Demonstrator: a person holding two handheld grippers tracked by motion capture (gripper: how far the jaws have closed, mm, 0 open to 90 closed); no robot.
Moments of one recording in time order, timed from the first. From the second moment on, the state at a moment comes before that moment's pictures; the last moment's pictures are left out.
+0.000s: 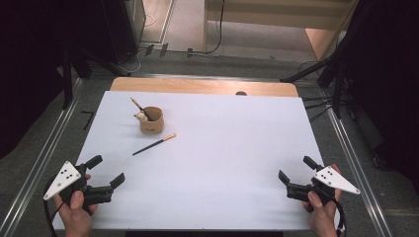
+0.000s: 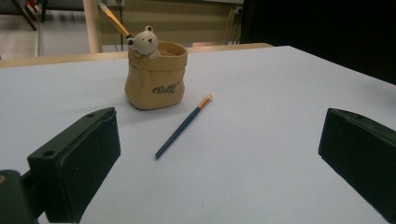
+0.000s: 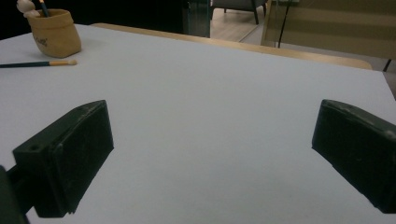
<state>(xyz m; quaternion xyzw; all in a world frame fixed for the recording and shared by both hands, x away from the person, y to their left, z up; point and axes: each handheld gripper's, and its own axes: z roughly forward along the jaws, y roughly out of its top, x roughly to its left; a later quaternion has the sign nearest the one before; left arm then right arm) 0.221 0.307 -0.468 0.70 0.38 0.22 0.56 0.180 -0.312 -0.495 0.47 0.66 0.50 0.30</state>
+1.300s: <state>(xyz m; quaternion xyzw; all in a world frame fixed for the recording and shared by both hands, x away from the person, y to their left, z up) 0.308 0.259 -0.434 0.79 0.33 0.15 0.49 0.181 -0.310 -0.497 0.47 0.67 0.50 0.30</state>
